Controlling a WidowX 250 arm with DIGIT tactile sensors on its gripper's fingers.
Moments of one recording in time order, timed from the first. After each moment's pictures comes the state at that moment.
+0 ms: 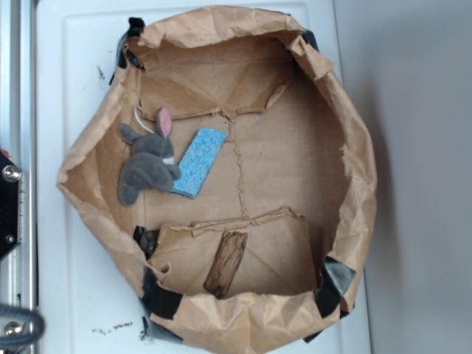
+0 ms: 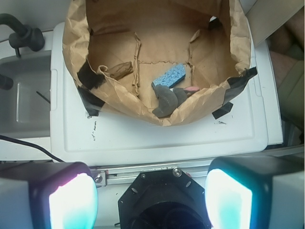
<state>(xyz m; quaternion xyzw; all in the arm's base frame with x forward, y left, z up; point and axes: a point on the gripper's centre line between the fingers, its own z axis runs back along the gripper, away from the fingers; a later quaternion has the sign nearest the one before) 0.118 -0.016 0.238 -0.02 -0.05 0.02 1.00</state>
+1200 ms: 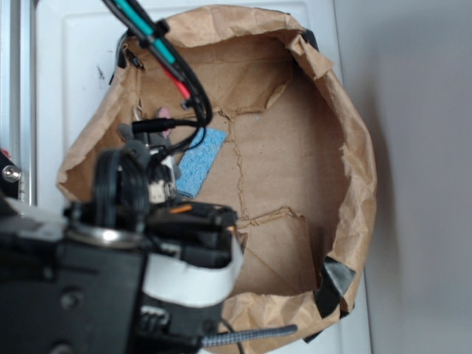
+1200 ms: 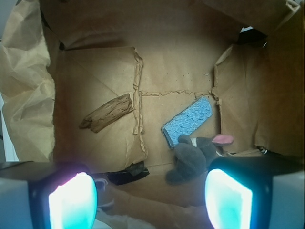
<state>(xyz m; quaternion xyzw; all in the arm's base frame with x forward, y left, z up) 0.219 -0.030 0.154 0.04 -0.02 0.07 1.00</state>
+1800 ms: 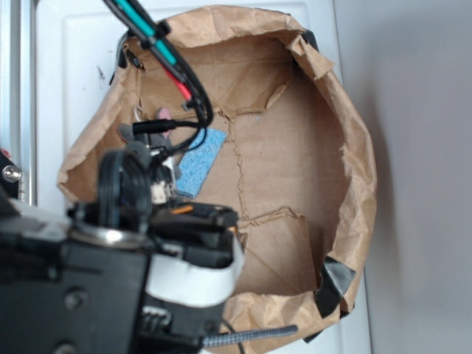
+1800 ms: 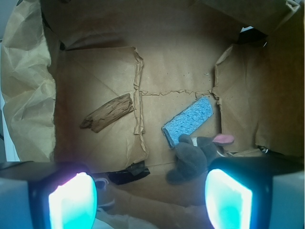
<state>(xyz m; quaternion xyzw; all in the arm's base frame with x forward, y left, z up) 0.220 -0.031 0.154 0.03 -0.02 0.08 1.00</state>
